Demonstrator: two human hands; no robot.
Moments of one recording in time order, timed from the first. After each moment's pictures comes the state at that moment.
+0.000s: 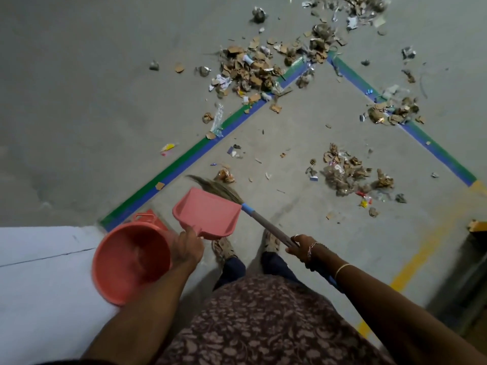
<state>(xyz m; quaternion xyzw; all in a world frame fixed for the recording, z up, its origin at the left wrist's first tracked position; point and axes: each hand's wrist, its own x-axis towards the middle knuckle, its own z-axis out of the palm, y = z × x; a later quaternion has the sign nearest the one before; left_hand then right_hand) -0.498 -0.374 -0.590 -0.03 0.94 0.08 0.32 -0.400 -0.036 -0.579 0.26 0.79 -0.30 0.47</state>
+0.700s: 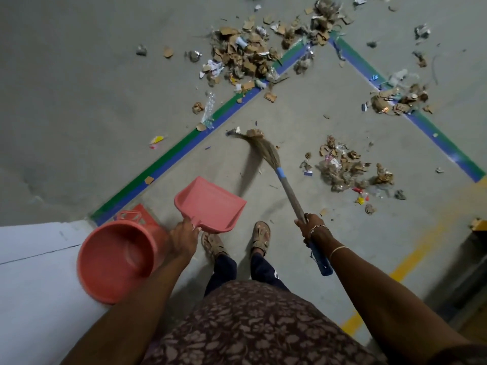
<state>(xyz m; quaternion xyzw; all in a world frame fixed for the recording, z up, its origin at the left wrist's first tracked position) -0.522 -0.291 -0.610 -0.02 0.95 0.06 0.32 -0.442 0.080 -0.626 0.44 0.74 -0.38 0.35</state>
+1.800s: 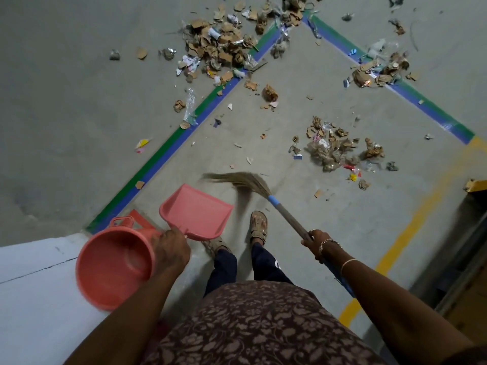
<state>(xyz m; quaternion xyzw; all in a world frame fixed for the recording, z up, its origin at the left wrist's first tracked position) -0.485 -0.299 -0.619 0.09 0.93 -0.18 0.31 -0.321 0.103 -0.649 0.40 0.73 -0.34 0.45</state>
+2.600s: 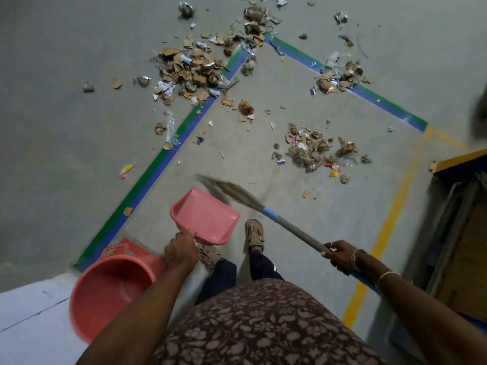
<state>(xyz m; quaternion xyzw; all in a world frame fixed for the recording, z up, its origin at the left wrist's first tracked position) -0.512 -0.281 -0.613 0.10 0.94 -0.04 0.33 -0.243 0.112 -0.601 0.42 0.70 -0.43 0.40</state>
